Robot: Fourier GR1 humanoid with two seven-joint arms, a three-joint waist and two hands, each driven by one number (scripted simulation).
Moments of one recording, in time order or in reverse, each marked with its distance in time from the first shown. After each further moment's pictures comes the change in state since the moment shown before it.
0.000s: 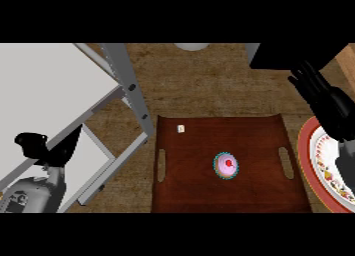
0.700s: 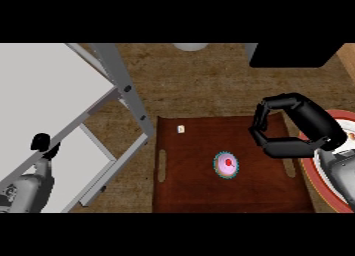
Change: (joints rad) left arm -0.015 0.024 0.100 0.088 -0.023 0.066 0.146; right arm -0.037 -0.015 0.184 -0.182 0.301 0.100 -0.215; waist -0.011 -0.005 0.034
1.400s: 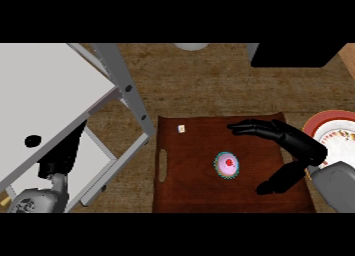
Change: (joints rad) left arm 0.089 -0.075 -0.066 -0.039 -0.036 0.033 -0.007; right arm 0.049 -0.008 0.121 0.175 0.233 0.110 -0.403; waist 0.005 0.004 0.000
